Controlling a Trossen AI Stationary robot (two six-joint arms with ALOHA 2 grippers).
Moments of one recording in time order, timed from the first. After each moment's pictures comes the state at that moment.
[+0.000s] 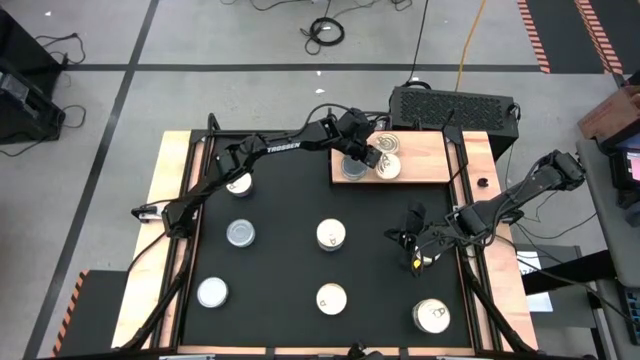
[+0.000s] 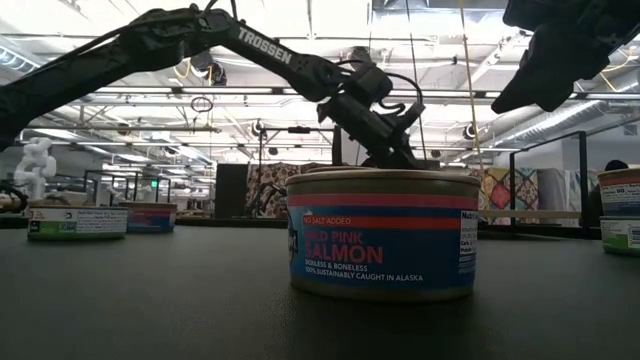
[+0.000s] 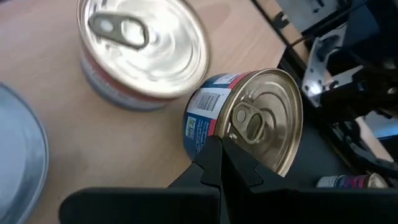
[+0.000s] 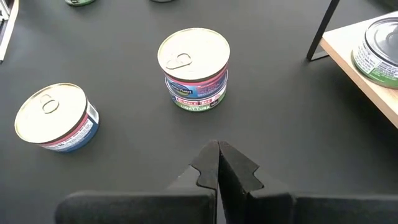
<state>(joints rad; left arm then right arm) 0.41 2.44 2.17 -0.41 0.33 -0.52 0.47 1.02 0.64 -0.41 0.52 0.64</state>
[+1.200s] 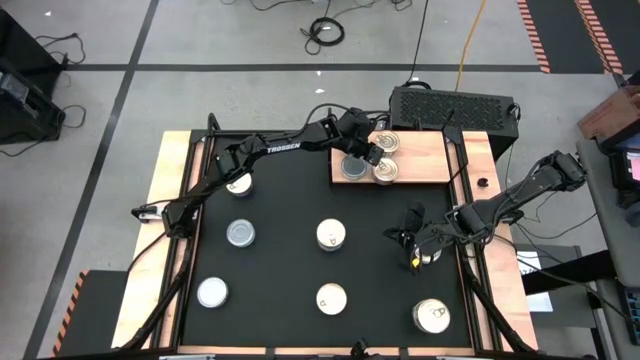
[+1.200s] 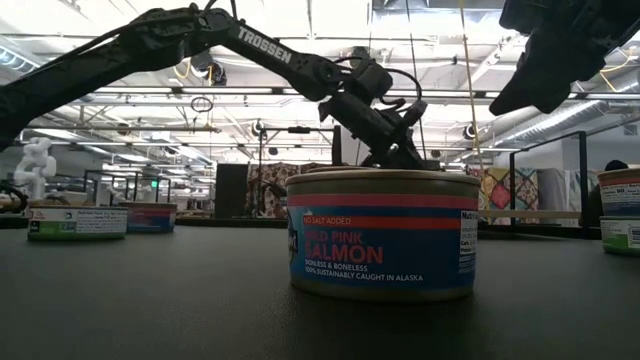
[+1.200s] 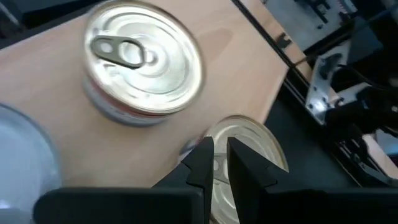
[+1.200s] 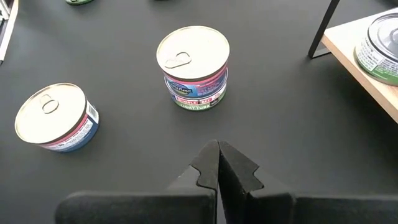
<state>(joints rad) 0.41 2.44 2.17 -0.35 0.28 -0.51 0.45 1.02 0.64 -0.41 0.49 0.63</state>
